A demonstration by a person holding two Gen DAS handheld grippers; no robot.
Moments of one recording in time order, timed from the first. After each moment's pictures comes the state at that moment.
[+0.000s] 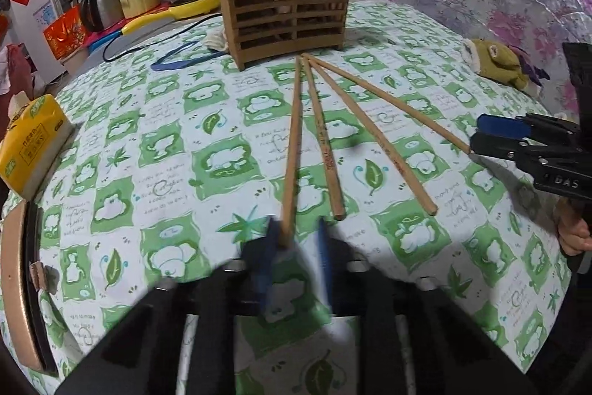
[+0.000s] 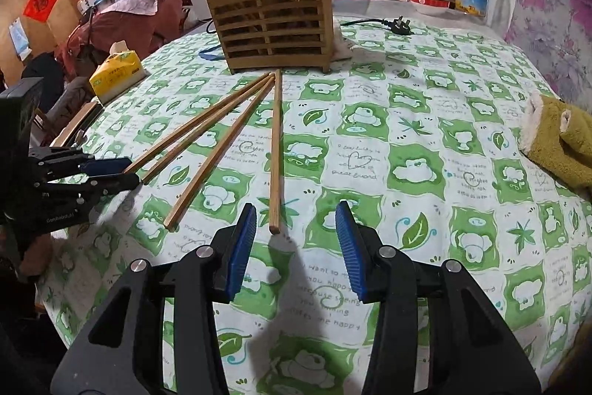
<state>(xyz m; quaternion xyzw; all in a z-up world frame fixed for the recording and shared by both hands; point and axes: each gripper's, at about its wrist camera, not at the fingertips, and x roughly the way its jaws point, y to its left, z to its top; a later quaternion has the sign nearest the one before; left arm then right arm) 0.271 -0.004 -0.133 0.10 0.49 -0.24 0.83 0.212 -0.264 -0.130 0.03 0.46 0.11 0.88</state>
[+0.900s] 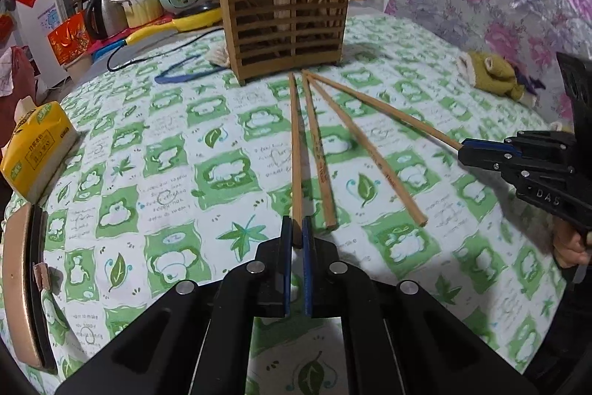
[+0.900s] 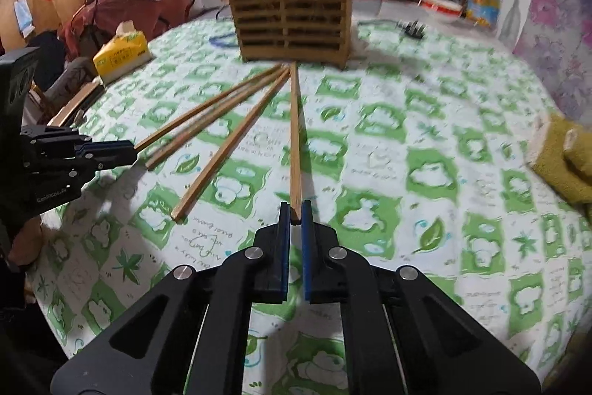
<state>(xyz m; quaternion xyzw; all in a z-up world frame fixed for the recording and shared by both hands) 0.265 -0.003 -0.121 0.08 0.46 -0.24 0.85 0.208 -0.244 -0.128 -0.02 0.45 0.11 0.88</state>
